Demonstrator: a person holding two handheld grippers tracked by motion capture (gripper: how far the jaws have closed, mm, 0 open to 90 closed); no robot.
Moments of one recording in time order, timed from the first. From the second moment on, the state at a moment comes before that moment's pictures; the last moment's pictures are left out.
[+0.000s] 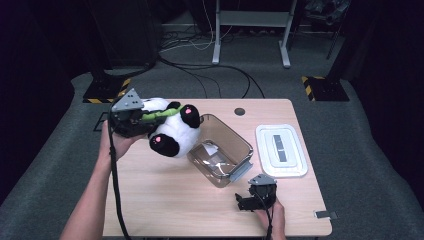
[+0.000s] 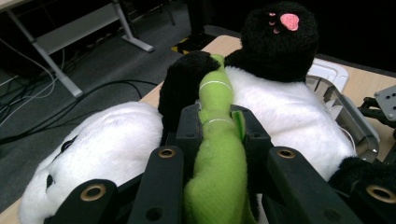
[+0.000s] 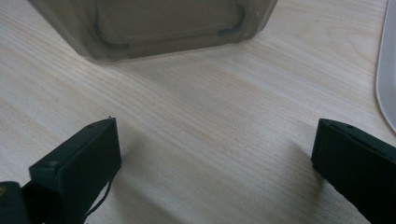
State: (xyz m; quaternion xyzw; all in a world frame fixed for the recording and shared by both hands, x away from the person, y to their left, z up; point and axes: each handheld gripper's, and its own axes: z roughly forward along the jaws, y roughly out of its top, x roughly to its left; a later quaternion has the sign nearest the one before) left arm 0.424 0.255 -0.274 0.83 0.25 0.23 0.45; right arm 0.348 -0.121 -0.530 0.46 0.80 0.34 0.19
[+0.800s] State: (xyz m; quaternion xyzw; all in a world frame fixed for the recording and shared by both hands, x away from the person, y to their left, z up) left arm 0.463 0.166 -0.310 0.86 0.18 0.16 0.45; right arm 0.348 -0.121 -0.530 0.46 0.80 0.34 0.20
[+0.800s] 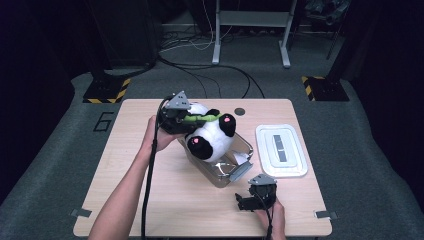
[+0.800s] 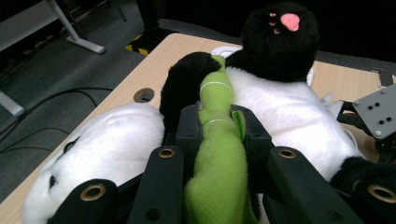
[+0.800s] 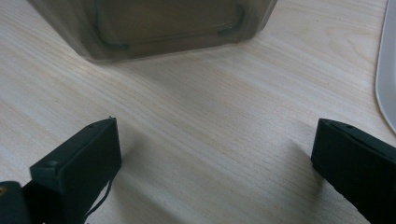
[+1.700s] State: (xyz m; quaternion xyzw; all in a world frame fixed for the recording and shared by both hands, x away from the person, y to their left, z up) left arm 0.460 0.130 -0.340 0.86 0.18 0.12 0.46; right arm 0.348 -0.121 -0.530 0.46 0.80 0.34 0.20
